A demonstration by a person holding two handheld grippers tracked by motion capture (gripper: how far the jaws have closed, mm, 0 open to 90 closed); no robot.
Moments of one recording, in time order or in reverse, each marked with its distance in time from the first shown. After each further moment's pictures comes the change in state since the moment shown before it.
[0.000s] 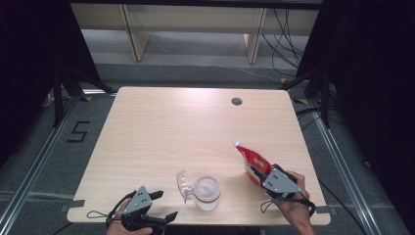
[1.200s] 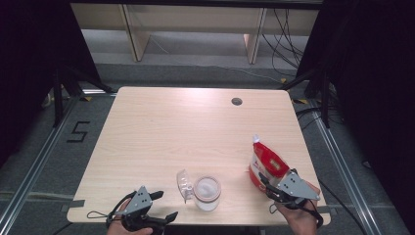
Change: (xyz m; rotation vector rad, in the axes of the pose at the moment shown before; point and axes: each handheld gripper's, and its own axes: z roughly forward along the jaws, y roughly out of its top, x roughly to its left) left arm -0.001 0.001 -0.001 0.008 0.008 0.010; right arm 0.006 -0.007 -0.031 -0.005 -0.122 0.275
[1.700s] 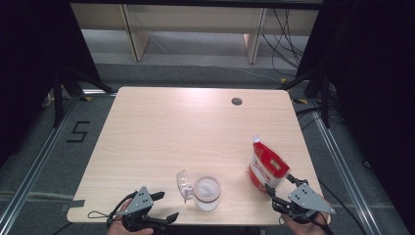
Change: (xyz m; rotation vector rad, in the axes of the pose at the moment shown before) left arm -0.004 0.001 0.002 -0.017 -0.025 -0.028; right arm 0.006 -0.008 -0.033 0.014 0.010 0.087
